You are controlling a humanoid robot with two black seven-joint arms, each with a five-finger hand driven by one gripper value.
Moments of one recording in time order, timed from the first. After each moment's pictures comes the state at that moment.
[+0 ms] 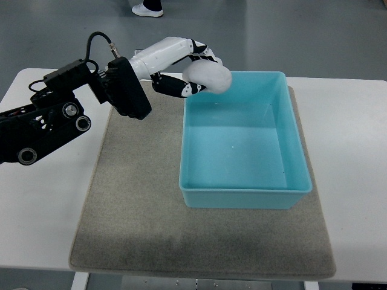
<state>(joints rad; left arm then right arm) -0.94 0.46 -0.51 -1.26 1.47 0.08 -0.36 0.02 0.00 0.07 0.12 -0.12 0.05 0.11</state>
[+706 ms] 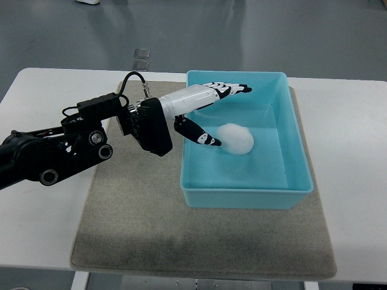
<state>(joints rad) -0.92 0.41 -0.38 -1.25 1.45 0.07 -0.36 0.02 0.00 0.07 0.12 -0.12 0.05 0.11</state>
